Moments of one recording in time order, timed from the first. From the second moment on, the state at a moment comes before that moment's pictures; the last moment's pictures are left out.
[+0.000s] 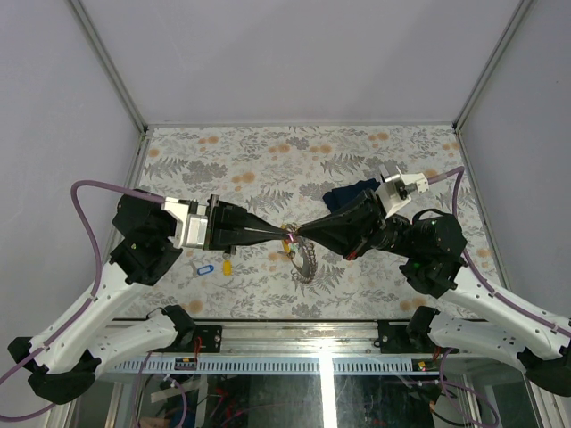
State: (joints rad) left arm -0.75 0.88 1.12 0.22 1.05 0.06; right arm 0.94 0.86 0.85 0.58 -0.49 0.65
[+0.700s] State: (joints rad) left arm -0.75 0.88 1.12 0.17 1.01 0.12; right arm 0.95 0.83 0.85 0.50 -0.41 0.67
